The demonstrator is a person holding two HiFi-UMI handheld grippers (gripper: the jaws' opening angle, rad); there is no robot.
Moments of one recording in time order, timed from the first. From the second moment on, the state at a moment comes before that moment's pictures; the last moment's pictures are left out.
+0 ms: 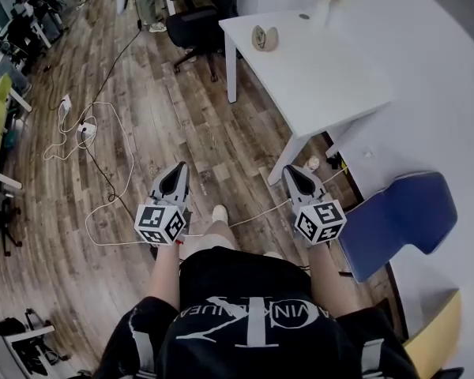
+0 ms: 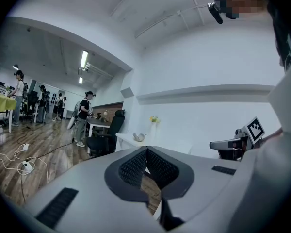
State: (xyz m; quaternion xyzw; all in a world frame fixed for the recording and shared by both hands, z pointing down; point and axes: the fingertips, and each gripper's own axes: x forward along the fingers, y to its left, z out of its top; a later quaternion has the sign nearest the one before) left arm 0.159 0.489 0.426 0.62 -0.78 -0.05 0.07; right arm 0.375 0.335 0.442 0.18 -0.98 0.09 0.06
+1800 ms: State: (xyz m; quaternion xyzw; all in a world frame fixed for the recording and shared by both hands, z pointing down) left arm -0.109 0.183 0.456 0.72 -0.68 -0.03 0.13; right arm 0.147 0.080 0.462 0.33 -0.92 0.21 0.02
